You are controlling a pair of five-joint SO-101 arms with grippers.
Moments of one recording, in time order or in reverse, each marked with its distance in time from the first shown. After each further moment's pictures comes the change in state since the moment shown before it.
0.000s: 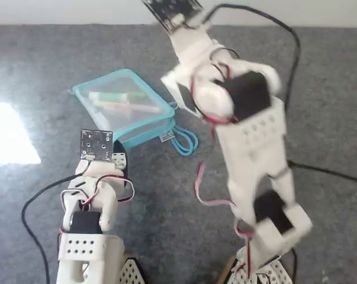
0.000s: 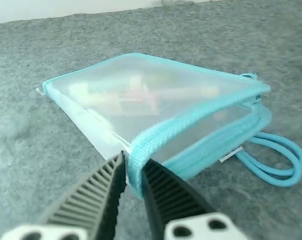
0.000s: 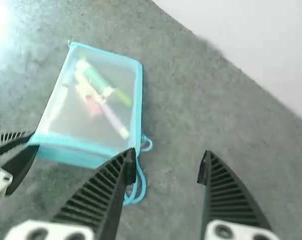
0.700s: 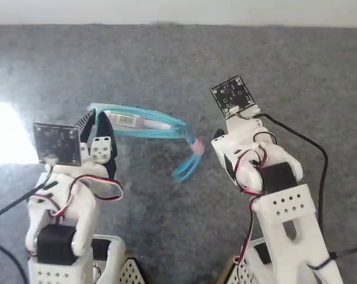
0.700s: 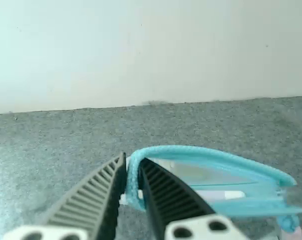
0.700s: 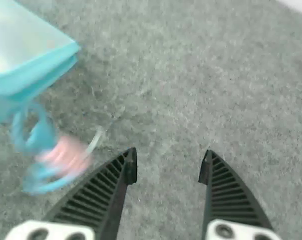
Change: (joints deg) left arm 2.6 0.2 -37.5 22.7 4.0; right arm 12.0 -53.5 99.0 -44.0 -0.1
